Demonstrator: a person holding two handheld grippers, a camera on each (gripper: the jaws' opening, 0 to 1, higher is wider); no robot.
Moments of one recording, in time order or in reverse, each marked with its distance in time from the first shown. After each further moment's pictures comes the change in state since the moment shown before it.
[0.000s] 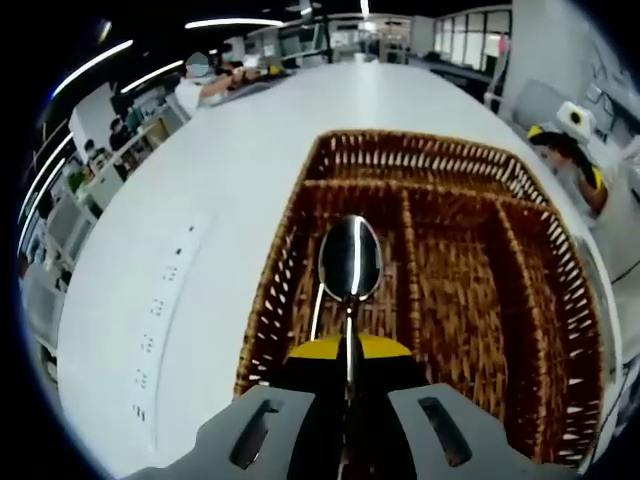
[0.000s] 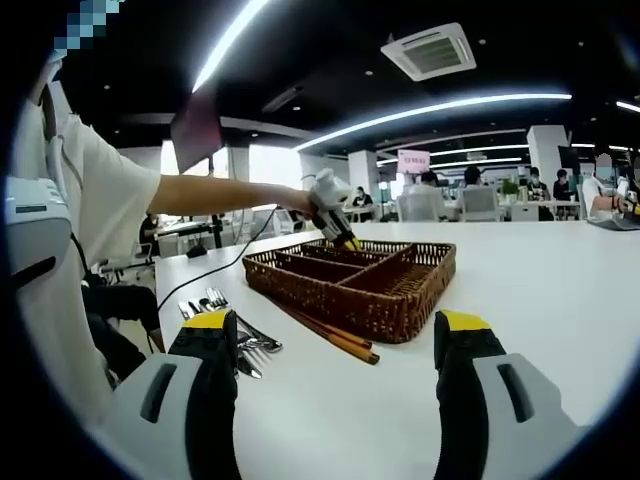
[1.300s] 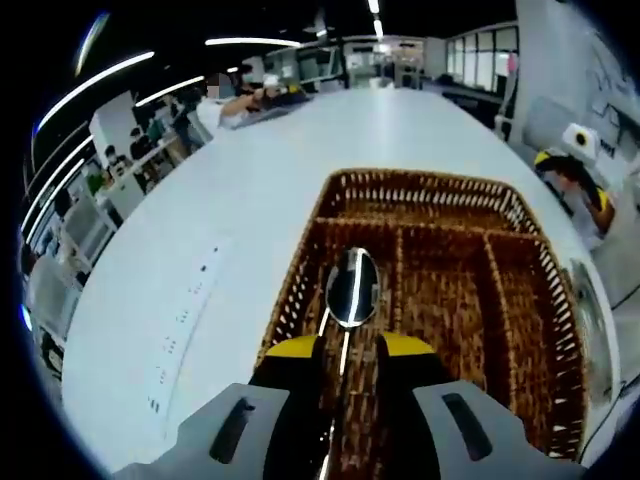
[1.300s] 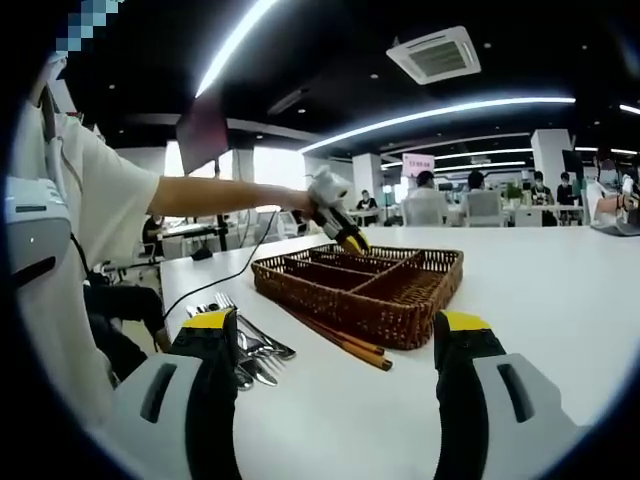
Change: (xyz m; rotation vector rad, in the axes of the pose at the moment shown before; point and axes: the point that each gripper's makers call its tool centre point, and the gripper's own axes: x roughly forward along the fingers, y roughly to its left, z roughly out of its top) left arm -0.028 -0.007 0.021 -0.034 -0.099 0.078; right arm -0.004 0.013 0.011 -0.013 -0.019 0.012
